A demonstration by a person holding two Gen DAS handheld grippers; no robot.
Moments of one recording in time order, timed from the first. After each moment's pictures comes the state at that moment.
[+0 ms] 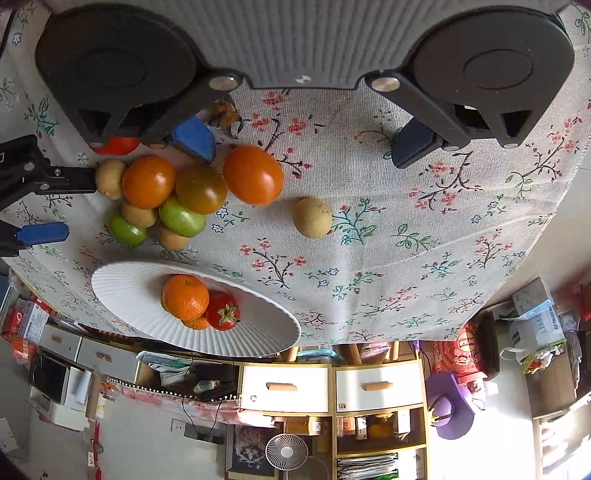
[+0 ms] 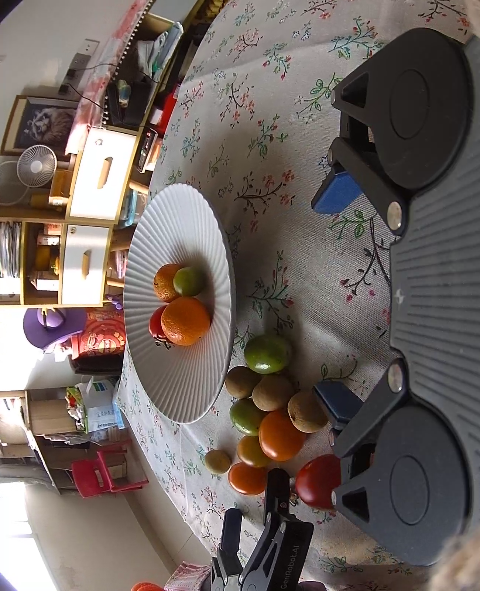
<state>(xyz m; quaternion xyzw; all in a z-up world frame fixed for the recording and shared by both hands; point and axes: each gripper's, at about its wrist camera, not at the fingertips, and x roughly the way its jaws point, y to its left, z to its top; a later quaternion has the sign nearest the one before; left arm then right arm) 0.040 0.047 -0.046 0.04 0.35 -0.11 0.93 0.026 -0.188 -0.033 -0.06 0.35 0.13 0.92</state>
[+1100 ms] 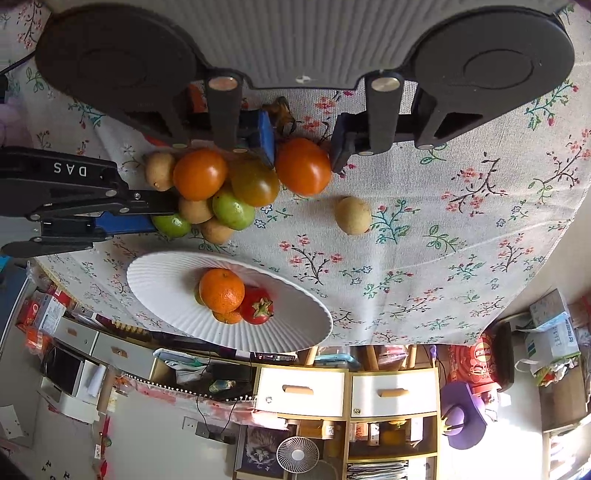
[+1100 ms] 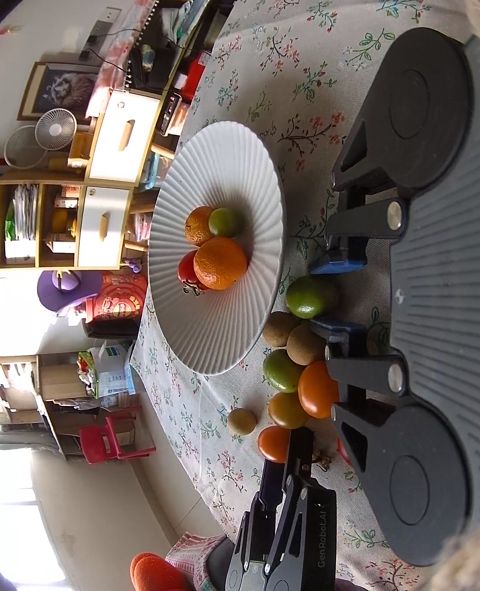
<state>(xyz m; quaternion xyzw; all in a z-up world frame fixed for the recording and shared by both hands) 0.037 0.036 -0.032 0.02 0.37 -0.14 0.92 0.031 -0.167 -0.020 -0.06 0.34 0.19 0.92</state>
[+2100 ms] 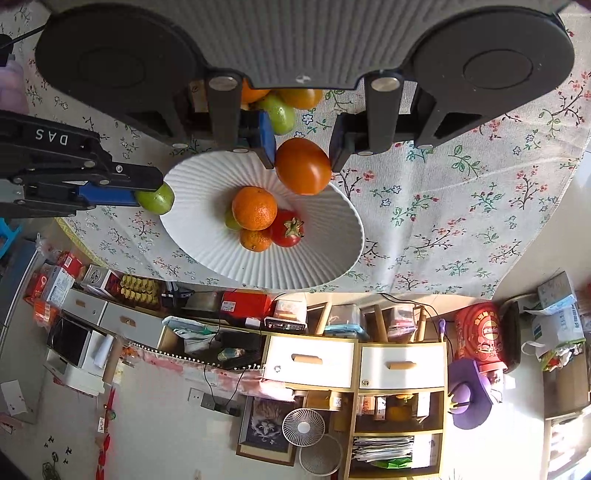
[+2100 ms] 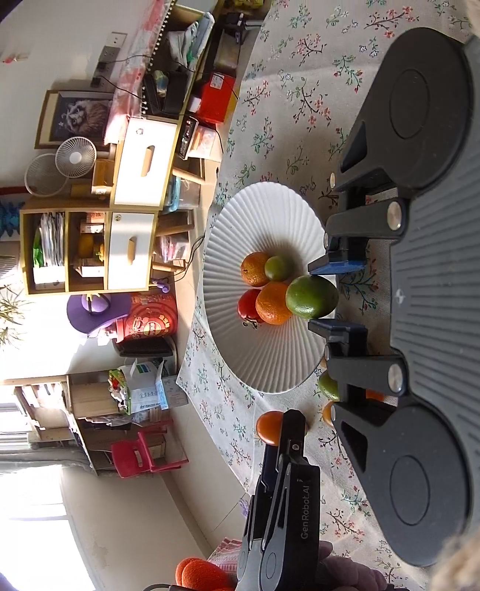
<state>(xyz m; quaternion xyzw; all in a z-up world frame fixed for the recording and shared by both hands) 0.067 0.009 0.011 -0.01 0.34 -0.15 0.93 0.042 -0.198 0.018 -0.03 0.31 0.16 0.94</state>
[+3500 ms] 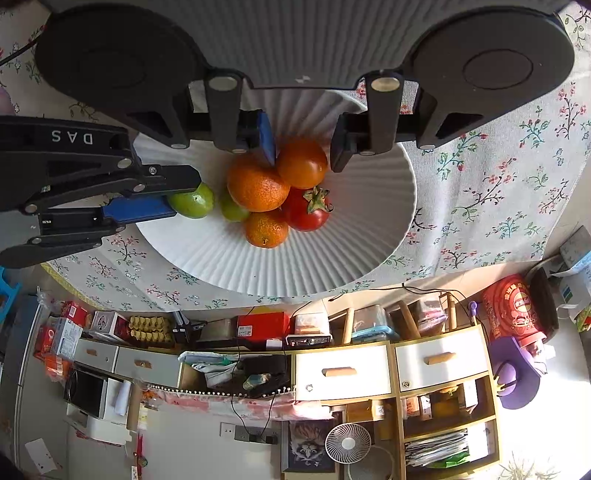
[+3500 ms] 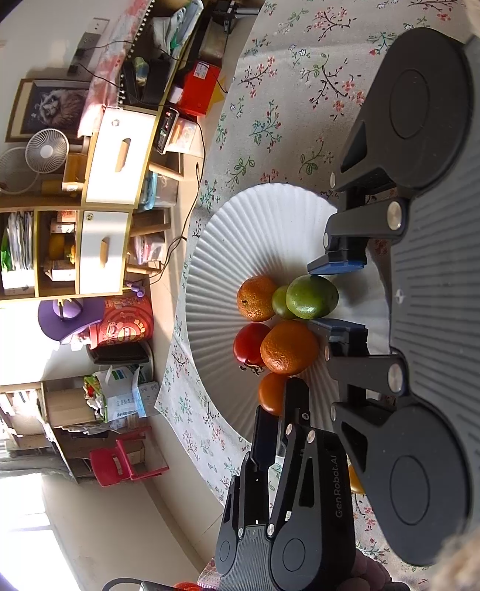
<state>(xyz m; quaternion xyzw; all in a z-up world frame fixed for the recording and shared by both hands) 0.119 -0.033 -0.006 0.08 0.35 -0.18 0.92 0.089 -0.204 0.000 -0.04 0.35 0.18 0.92</state>
